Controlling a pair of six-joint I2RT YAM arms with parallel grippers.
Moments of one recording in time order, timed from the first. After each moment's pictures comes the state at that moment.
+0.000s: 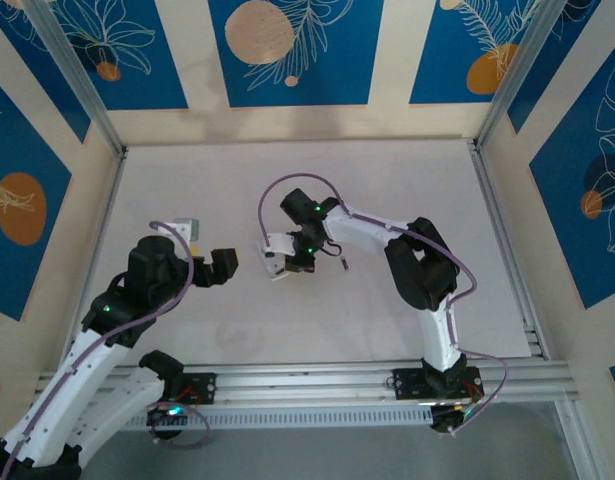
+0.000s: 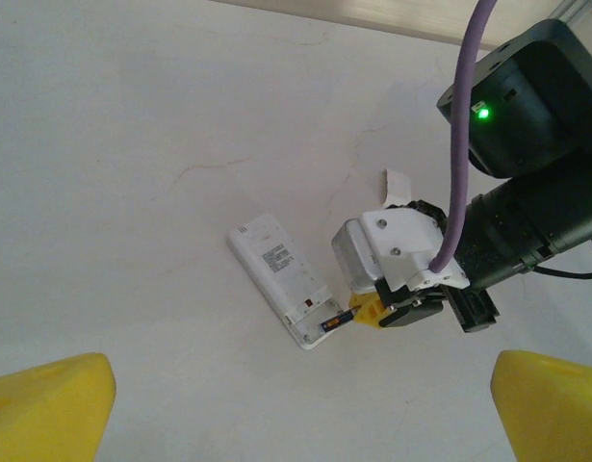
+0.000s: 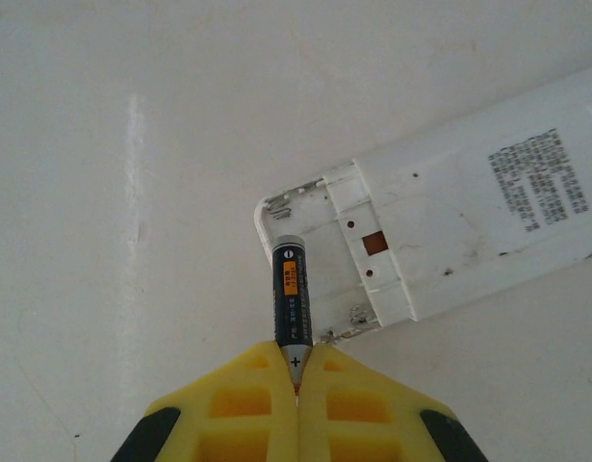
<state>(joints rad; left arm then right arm) -0.48 0.66 0.80 -0.66 0.00 -0.41 0.74 2.03 1.51 -0.78 -0.36 -0.82</state>
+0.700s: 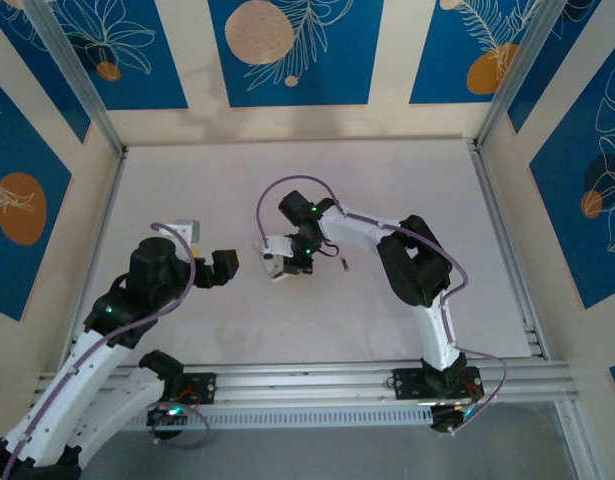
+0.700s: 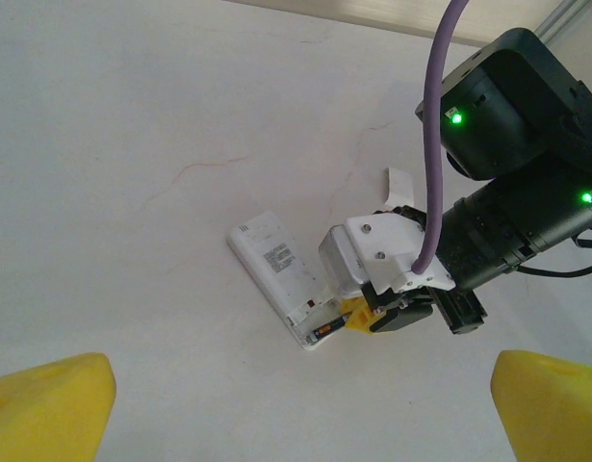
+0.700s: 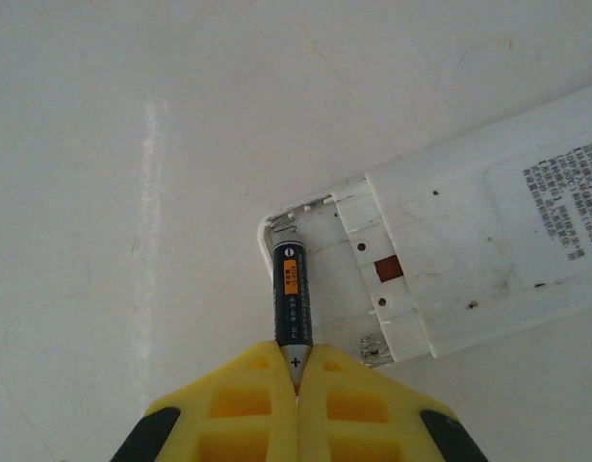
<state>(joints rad) -0.48 0.65 0.77 -0.65 0.00 -0.41 0.74 2.08 1.54 -0.79 -0.40 -0.84</state>
